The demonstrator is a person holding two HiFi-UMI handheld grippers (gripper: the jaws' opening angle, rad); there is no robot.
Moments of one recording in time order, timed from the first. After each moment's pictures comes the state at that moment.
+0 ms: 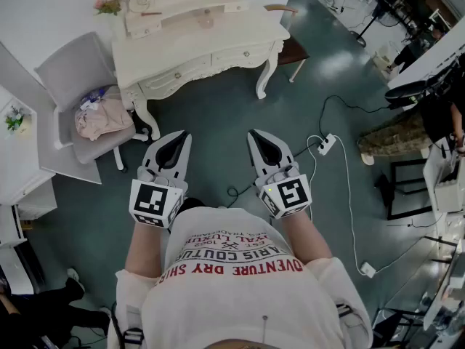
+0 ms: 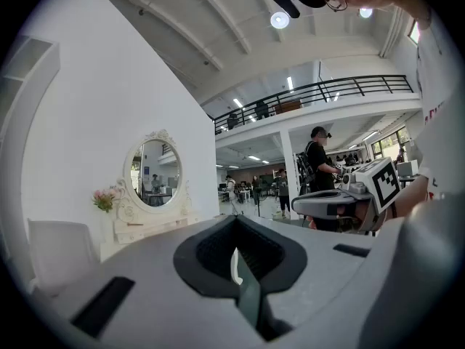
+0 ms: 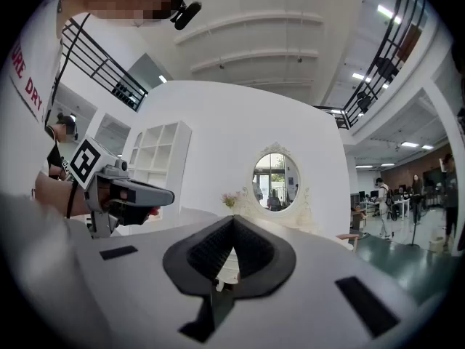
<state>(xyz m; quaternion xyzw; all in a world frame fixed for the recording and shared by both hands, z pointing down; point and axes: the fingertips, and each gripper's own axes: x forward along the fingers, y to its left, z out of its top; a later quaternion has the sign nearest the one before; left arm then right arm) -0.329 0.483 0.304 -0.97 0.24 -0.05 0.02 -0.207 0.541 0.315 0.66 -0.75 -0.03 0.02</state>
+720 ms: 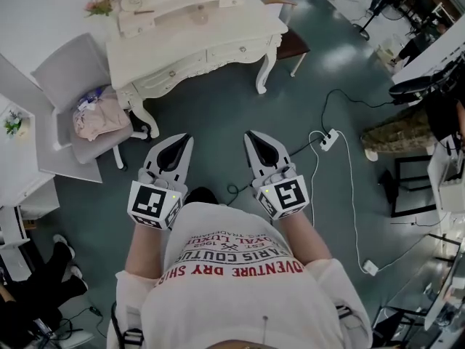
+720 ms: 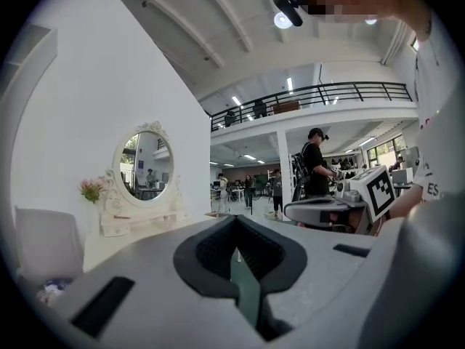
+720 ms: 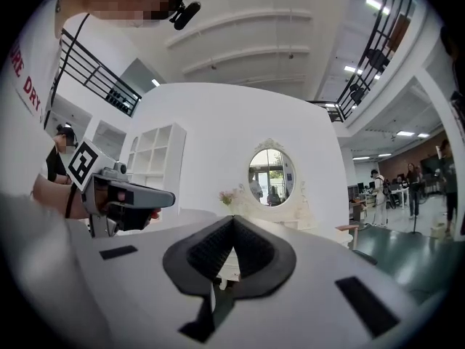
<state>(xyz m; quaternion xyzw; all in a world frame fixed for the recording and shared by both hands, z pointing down) -0.288 0.492 0.322 -0.98 0.22 -0.05 -0.01 -0.177 0.541 0.334 0.65 -0.76 -0.01 0.00</state>
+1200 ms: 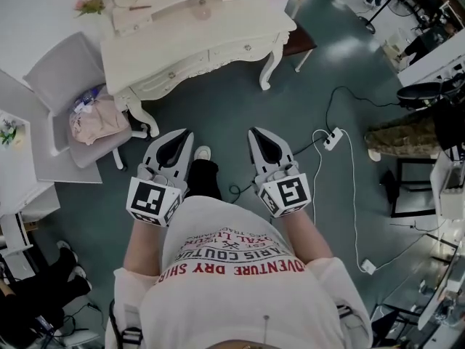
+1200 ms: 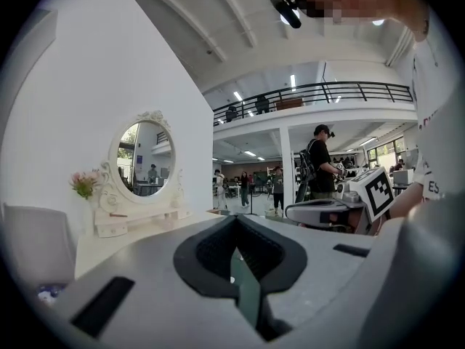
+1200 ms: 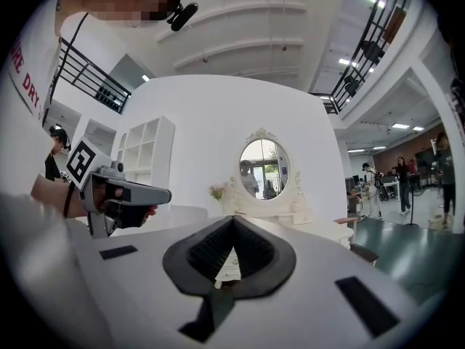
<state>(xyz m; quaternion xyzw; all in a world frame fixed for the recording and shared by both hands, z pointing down) -0.254 0.401 0.341 -0.98 0.21 -0.06 -0.02 -0.136 0.455 0.361 0.67 -0.74 0.02 0.01</state>
